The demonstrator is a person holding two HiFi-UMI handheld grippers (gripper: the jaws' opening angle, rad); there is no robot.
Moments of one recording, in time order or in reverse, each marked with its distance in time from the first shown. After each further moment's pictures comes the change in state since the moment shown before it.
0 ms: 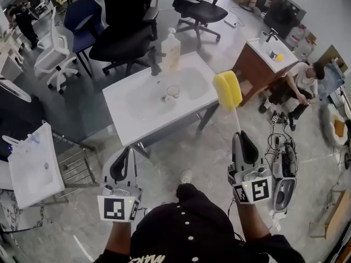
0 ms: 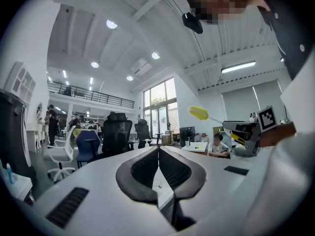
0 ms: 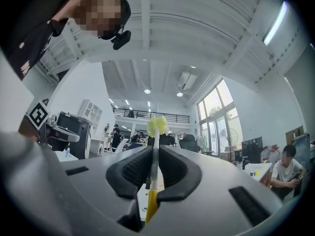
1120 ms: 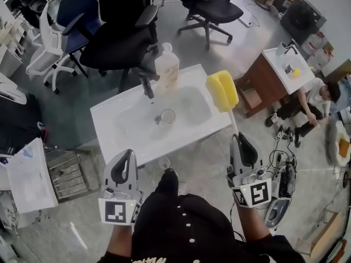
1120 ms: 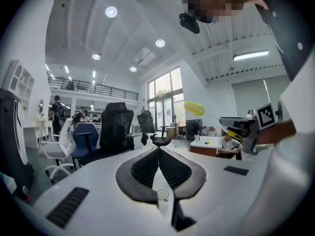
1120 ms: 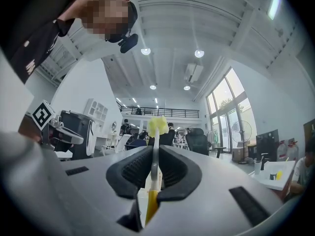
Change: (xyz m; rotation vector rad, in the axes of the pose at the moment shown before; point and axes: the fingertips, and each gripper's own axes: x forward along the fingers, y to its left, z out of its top) left arm 0.230 0.019 -0.031 -0.010 0.103 0.062; right arm 0.197 -0.130 -0.082 0.027 0.036 0.133
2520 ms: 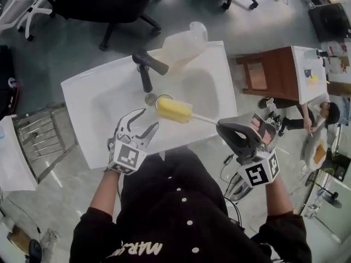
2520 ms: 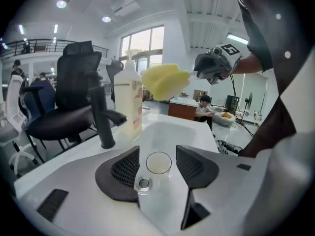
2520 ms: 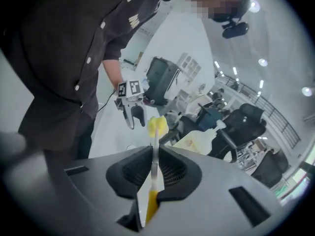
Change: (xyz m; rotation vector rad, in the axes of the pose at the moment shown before) left arm 0.224 0.013 -0.249 0.033 0.463 -0.396; right arm 0.170 0.002 -0.190 -0.747 0.449 0.980
